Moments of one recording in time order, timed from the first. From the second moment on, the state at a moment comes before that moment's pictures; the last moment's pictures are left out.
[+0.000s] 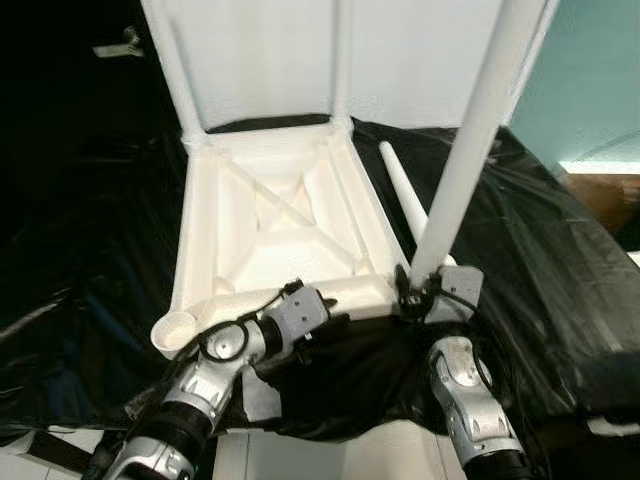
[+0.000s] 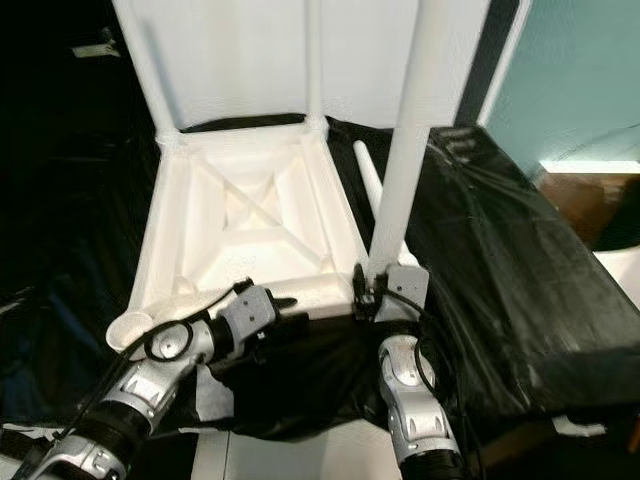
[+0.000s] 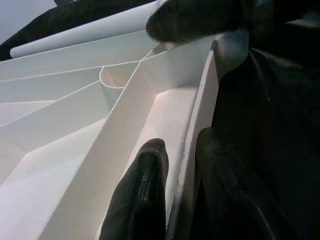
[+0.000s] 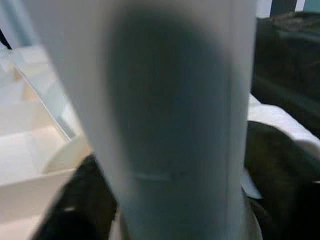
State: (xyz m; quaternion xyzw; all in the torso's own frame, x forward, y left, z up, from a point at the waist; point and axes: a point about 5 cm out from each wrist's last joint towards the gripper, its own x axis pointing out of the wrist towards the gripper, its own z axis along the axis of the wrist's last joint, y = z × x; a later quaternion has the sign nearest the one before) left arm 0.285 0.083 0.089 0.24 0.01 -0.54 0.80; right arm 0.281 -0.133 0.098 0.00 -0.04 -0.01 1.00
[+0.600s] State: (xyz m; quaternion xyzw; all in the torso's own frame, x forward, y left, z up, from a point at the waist) left arm 0.286 0.080 0.089 0.24 0.00 -0.55 0.80; right arm 0.284 -0.173 0.122 -0.11 -0.04 0.28 0.95
